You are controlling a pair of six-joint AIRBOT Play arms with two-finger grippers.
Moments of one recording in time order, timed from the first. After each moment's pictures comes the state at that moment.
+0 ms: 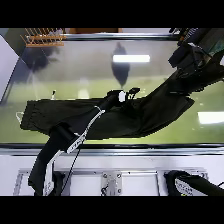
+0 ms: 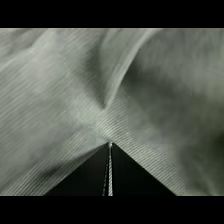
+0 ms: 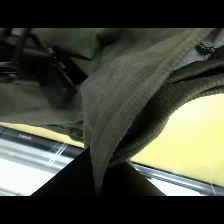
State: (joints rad) left arm -0.73 -2.10 1.84 1.00 -1.07 -1.54; right arm 0.07 -1.24 1.62 -1.30 1.66 1.56
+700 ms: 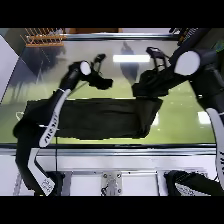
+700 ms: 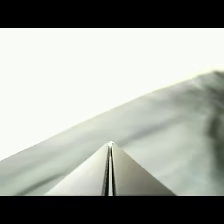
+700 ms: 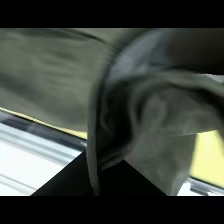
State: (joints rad) left arm -0.34 -1.87 1.87 1.21 -1.13 -1.54; right arm 0.42 -1.34 1.64 -1.30 1.52 1.86
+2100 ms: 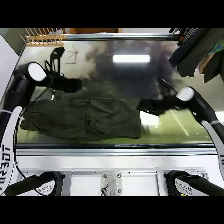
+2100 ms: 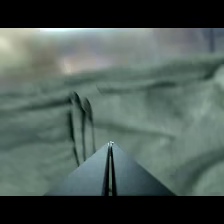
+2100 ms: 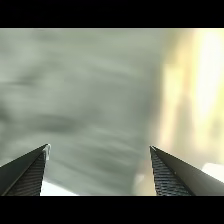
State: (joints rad) left arm -0.20 -1.32 1.35 1.26 -1.11 -1.54; right arm 0.00 -1.24 0.90 -0.91 1.08 1.46
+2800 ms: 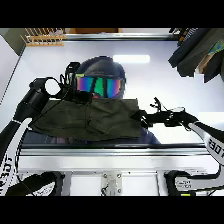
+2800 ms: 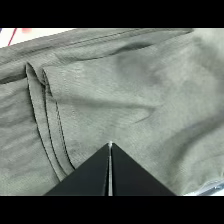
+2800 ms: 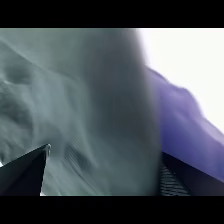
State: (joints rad) left arm -0.31 -1.28 1.22 1.26 -1.06 -1.54; right arm -0.01 -1.55 0.73 -0.35 0.99 1.00
